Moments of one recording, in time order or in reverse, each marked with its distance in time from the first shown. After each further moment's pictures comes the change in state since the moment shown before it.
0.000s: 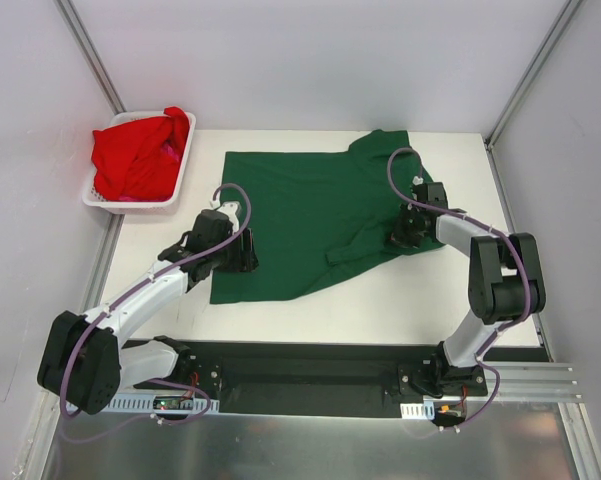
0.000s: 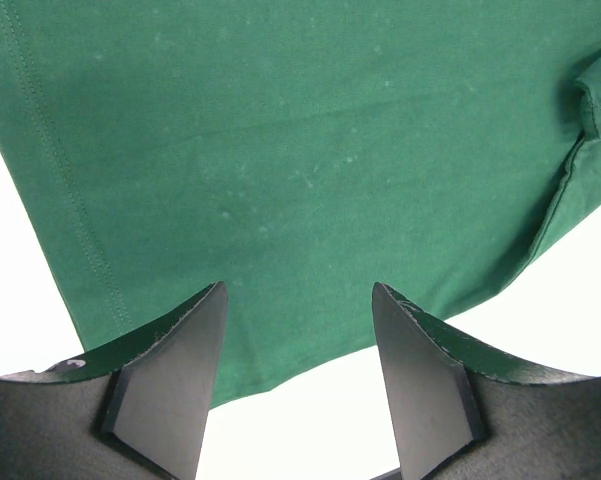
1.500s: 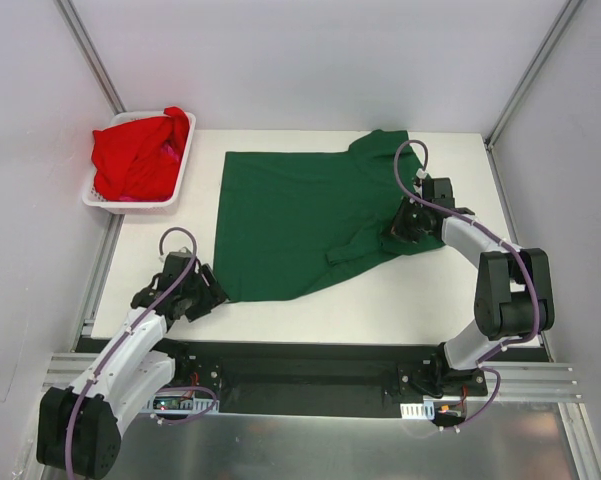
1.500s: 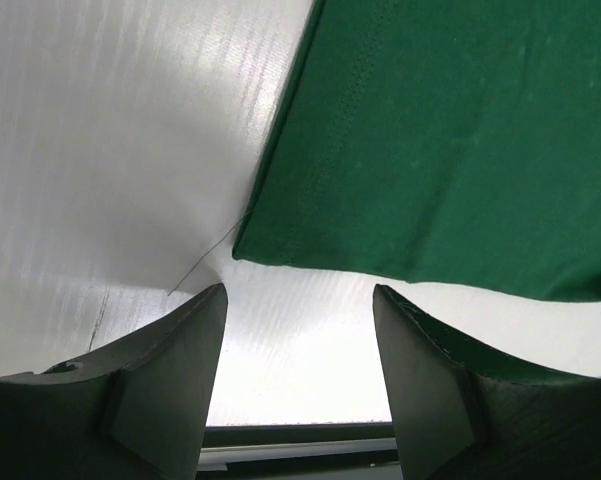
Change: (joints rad) left arm 0.209 -0.380 -0.308 -0.268 -0.003 -0.357; right arm 0.000 -0.111 0.000 -0.020 -0.102 0.047
